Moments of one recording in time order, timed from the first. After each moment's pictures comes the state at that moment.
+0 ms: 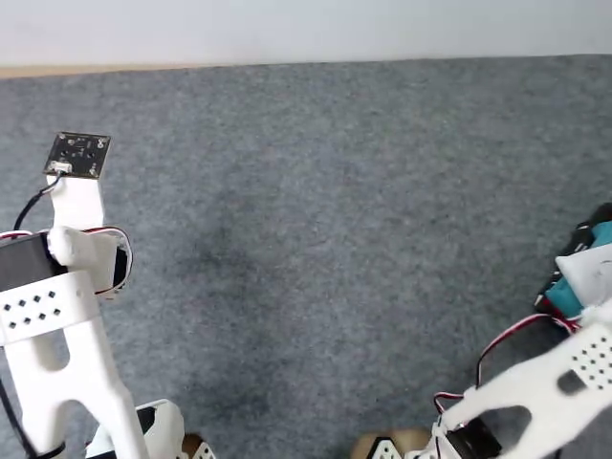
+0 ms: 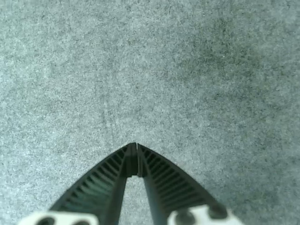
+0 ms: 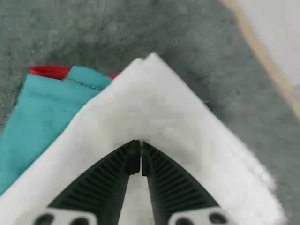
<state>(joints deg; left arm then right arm) -21.5 -31.9 18.2 99.2 -14.3 52.3 58.6 -77.5 83.3 25.4</state>
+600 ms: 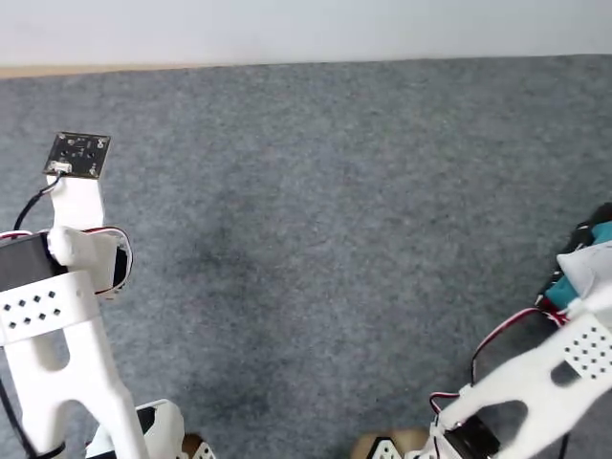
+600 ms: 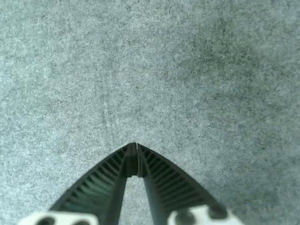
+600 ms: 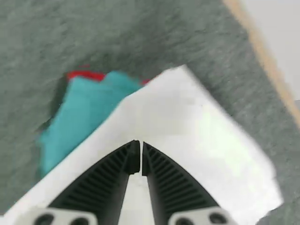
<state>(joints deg) -21.5 -31.9 18.2 99.2 -14.3 48.1 59.3 -93.1 98.1 25.5</state>
